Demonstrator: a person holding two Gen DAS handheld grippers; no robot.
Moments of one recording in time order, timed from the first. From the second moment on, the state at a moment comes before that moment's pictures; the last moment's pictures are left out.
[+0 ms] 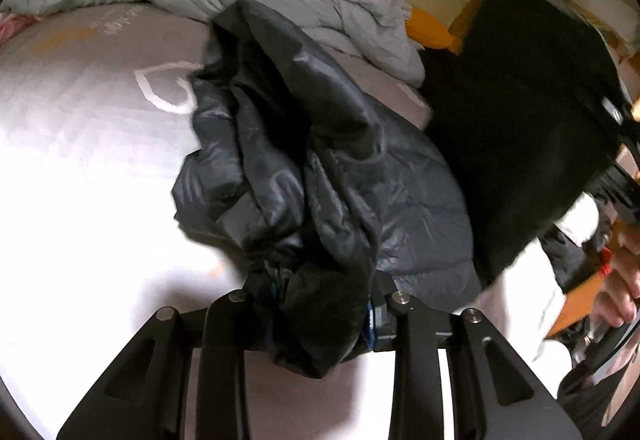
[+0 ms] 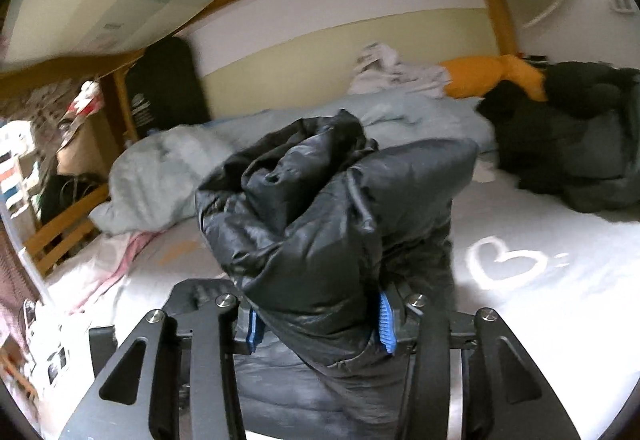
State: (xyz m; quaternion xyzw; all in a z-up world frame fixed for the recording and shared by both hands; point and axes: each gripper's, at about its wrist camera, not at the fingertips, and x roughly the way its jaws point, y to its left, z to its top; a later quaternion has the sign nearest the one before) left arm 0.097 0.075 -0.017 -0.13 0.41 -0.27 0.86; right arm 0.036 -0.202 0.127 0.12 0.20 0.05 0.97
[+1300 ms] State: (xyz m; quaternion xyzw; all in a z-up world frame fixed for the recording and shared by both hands) left arm 0.074 0.086 0.074 -0.13 0.25 -0.37 0.88; right arm 0.026 -0.221 0.077 0.06 0.24 -0.12 0.96
